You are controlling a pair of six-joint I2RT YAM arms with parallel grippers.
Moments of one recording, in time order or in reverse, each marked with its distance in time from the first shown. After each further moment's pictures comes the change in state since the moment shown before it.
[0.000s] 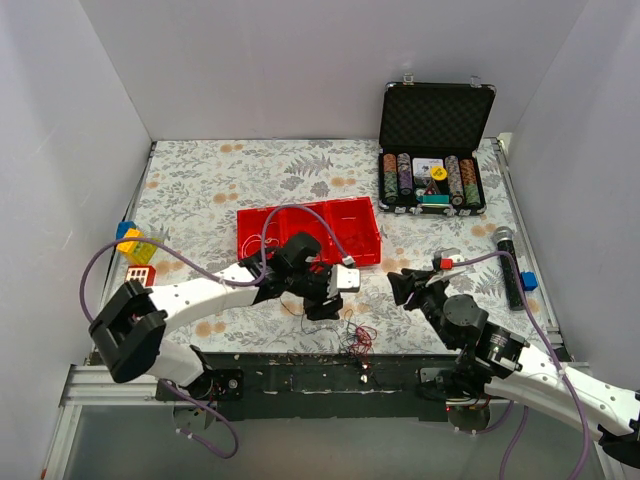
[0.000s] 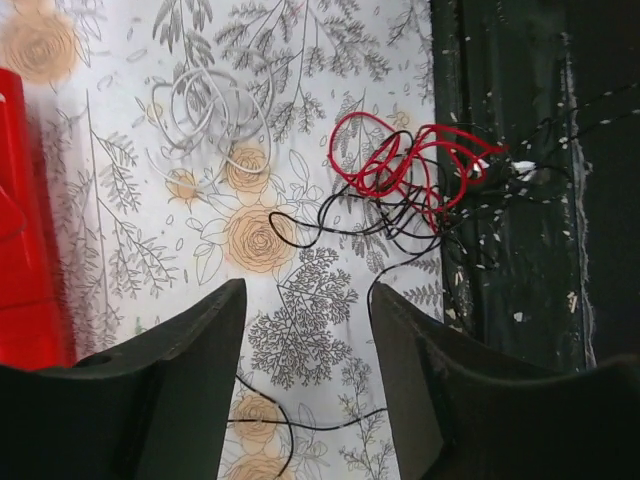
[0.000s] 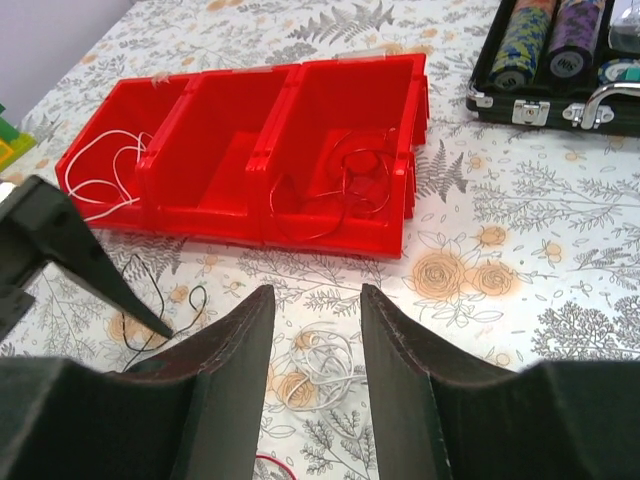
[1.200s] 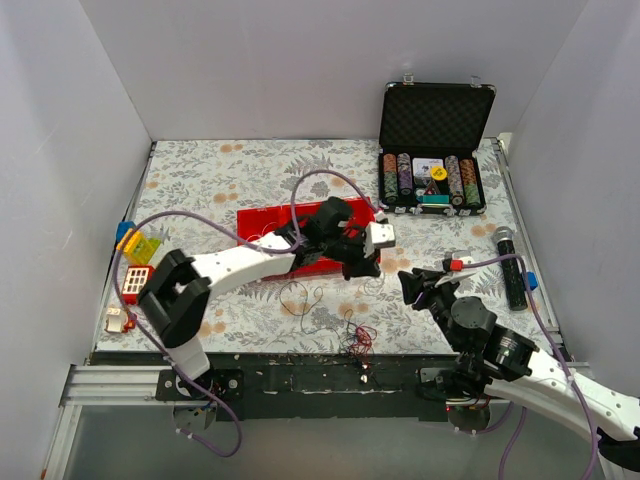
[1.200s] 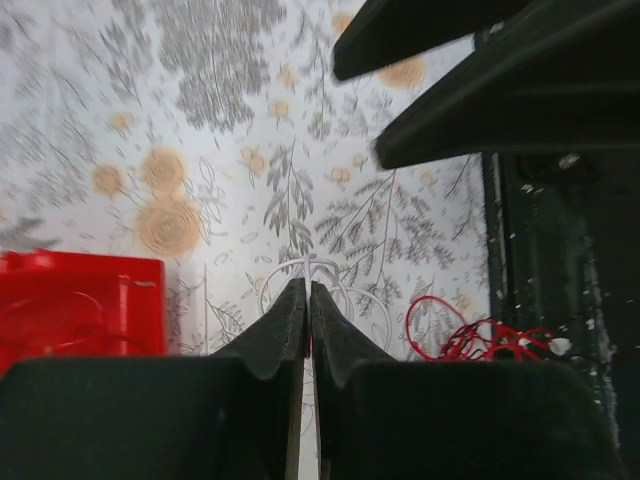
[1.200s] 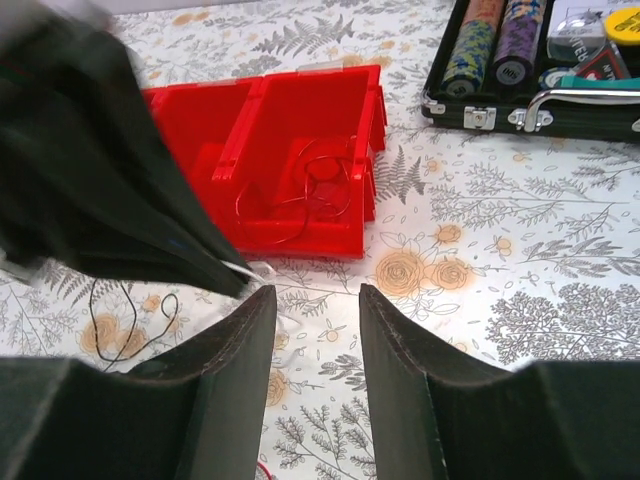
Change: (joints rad) left arm 0.006 0.389 0.348 0.140 0.050 -0.171; right arm 0.000 -0.083 0.018 -0.123 0.063 0.003
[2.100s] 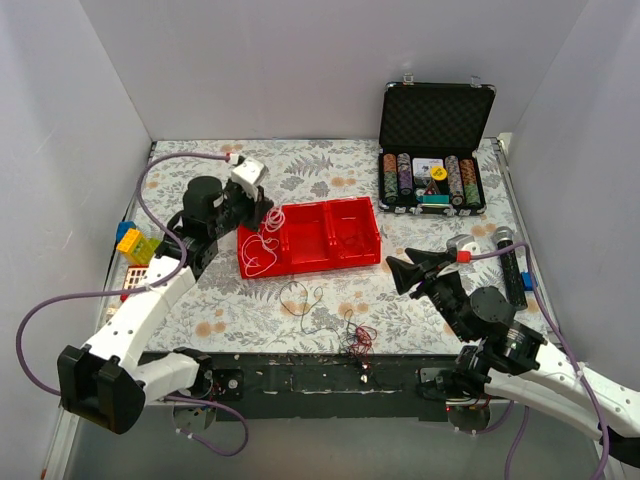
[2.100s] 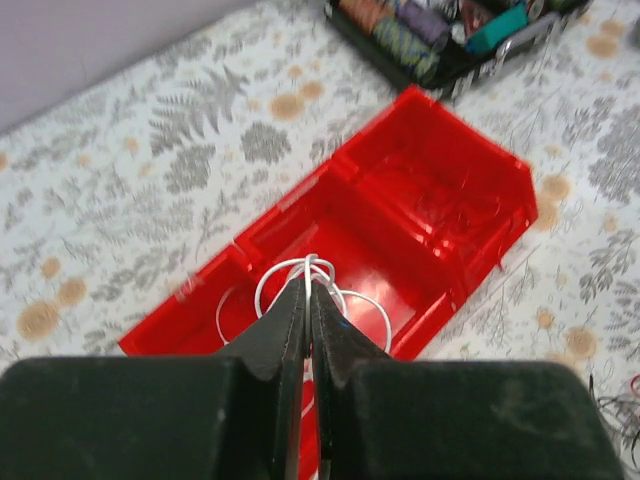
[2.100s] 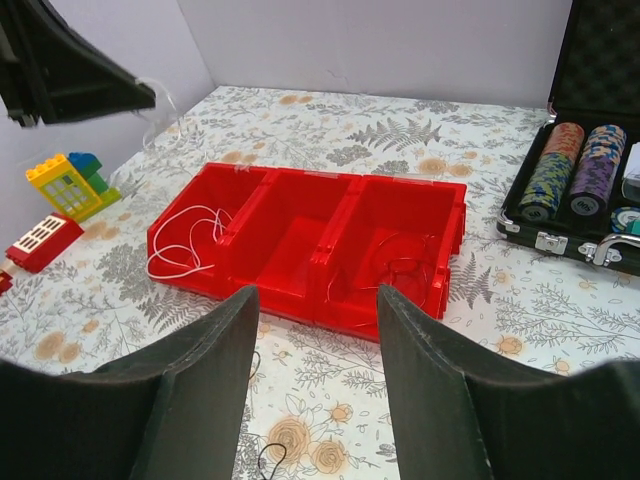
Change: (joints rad) left arm 0.520 -0.640 -0.202 -0.021 -0.325 -0.212; right arm 0.000 0.098 0.161 0.163 -0.157 -0.153
